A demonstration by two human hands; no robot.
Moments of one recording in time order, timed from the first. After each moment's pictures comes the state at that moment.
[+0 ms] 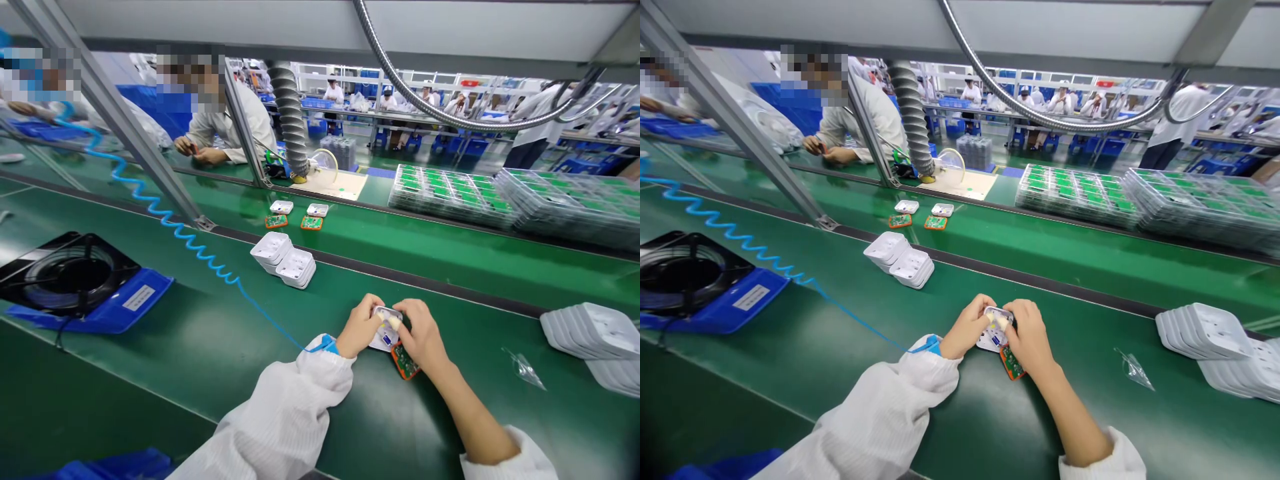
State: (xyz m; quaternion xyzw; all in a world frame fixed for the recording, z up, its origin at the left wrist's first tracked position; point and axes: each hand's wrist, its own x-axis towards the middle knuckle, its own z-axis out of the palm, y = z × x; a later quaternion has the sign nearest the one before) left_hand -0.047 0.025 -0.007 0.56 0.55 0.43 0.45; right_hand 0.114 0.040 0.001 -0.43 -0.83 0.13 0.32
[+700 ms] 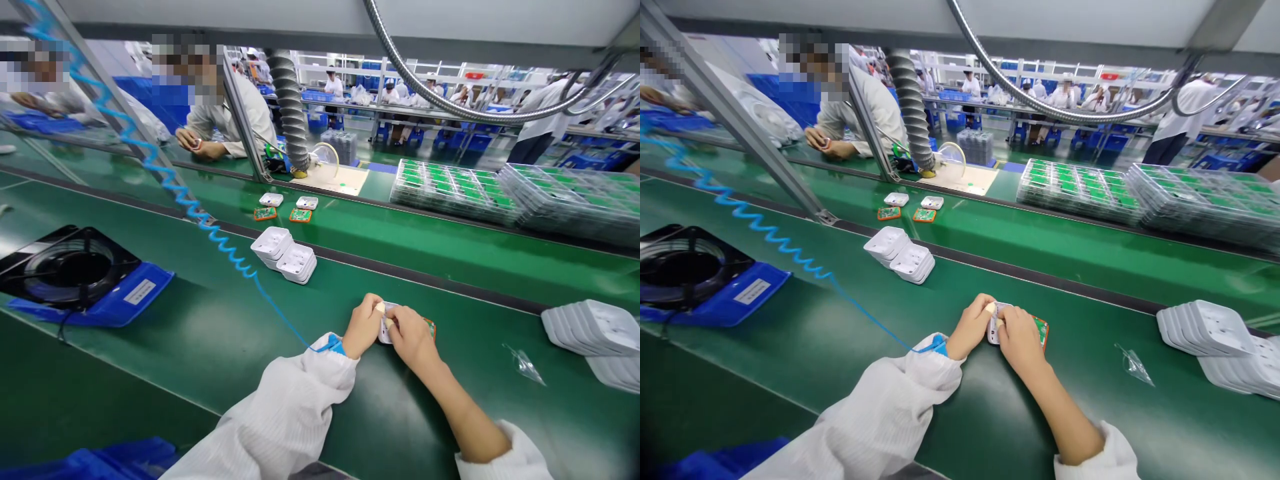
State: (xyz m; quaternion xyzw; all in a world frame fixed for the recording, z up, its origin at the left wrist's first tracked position) left_hand -0.039 0.020 -0.008 0.54 0.61 0.42 0.40; right_hand 0.097 0.029 -0.012 -0.45 -0.85 0.11 0.24
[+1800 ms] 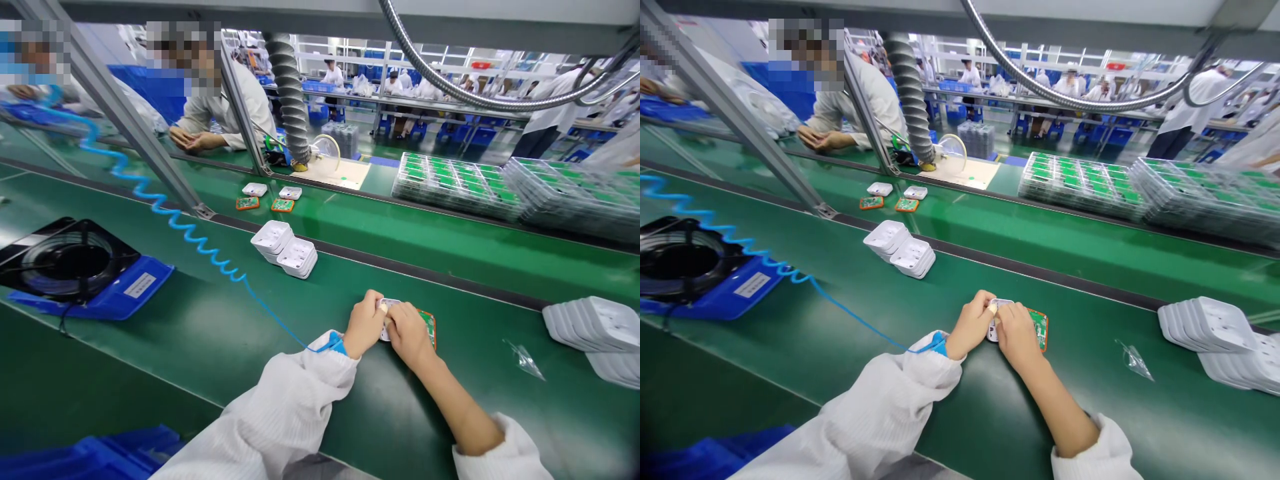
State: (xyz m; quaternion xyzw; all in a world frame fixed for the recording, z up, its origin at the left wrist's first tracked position) left_hand -0.039 0.017 -0.003 0.56 0.63 0.38 0.37; right_hand 0.098 0.030 -0.026 -0.40 -0.88 0.06 0.27
